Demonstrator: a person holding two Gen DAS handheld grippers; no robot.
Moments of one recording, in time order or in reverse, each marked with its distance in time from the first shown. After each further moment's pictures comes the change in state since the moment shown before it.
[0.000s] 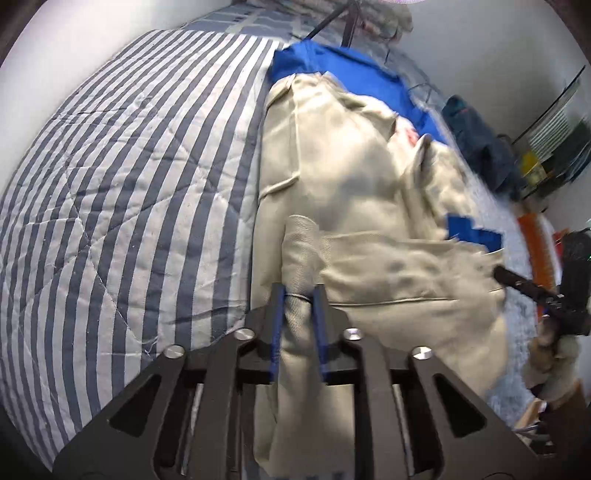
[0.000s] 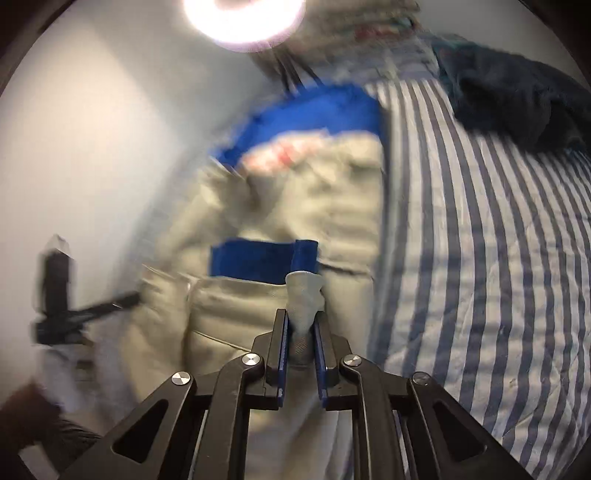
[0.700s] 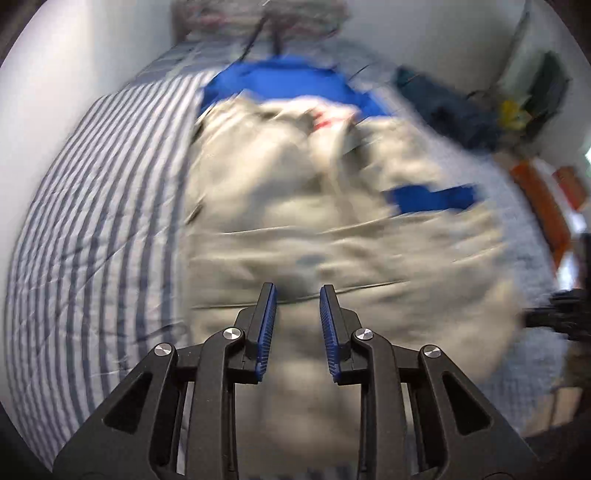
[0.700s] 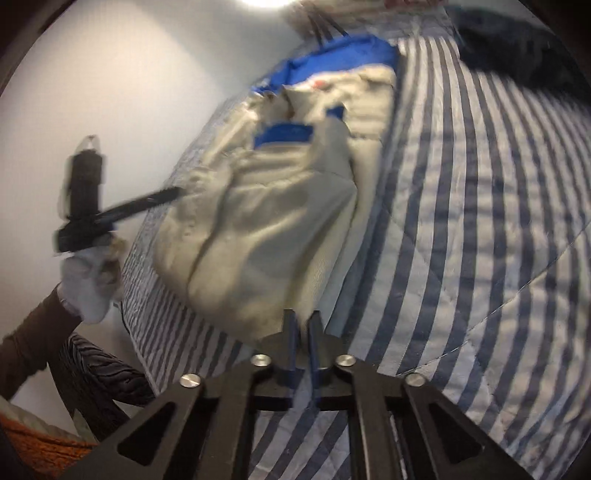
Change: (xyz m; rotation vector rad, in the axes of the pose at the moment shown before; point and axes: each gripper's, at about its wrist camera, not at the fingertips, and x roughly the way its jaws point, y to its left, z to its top) left arm 0.004 -0.062 -0.014 0.231 -0.041 0.066; right arm -0.057 -0.009 -0.090 -0.098 0.107 0.158
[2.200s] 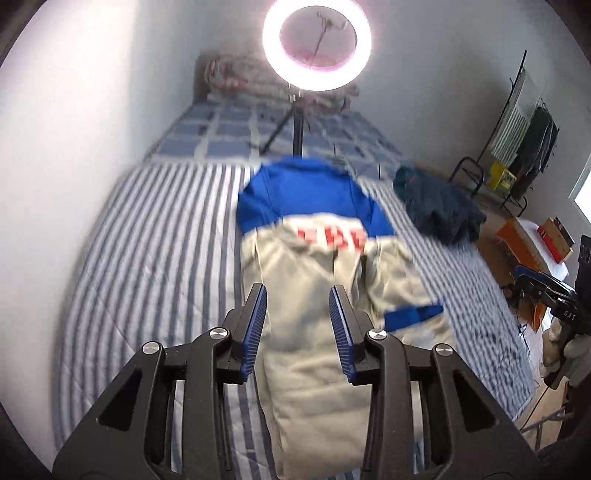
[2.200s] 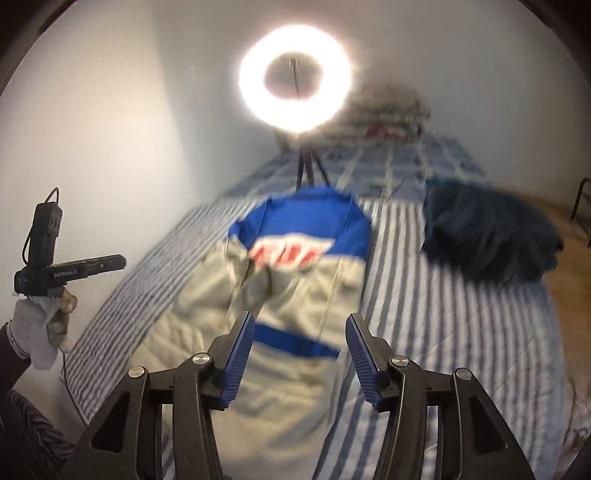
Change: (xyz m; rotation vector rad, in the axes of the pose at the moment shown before) left arm -0.128 0.062 0.084 -0.051 -0.261 -0.094; right arm -0.079 0.072 0.118 -0.147 -0.426 -0.340
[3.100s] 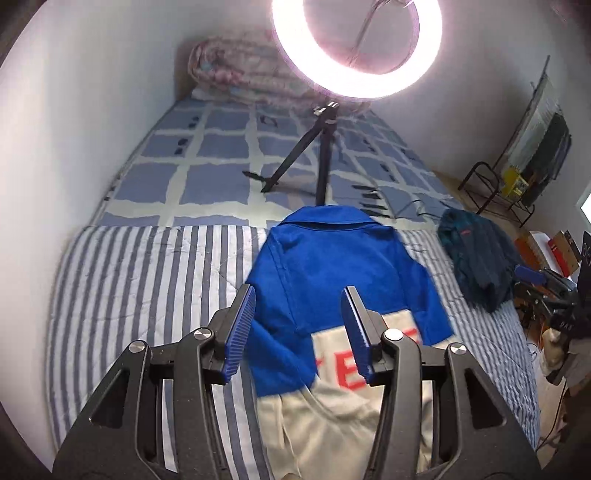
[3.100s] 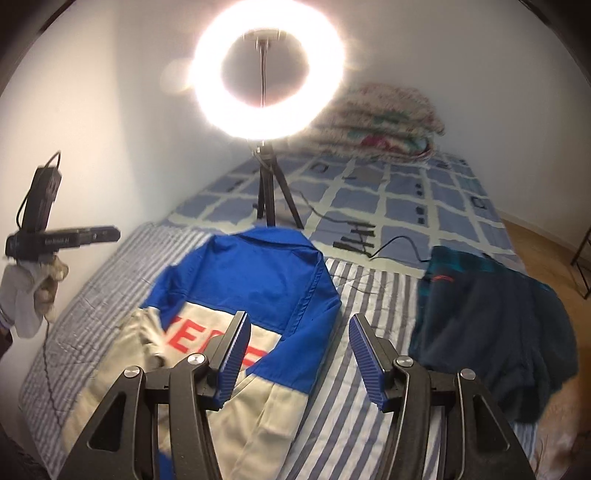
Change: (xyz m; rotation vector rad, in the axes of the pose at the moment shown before) left arm 0.200 0.050 0.156 -0.005 0.079 -0.008; right arm 0.193 -0.046 0.132 -0.102 0.102 -0.047
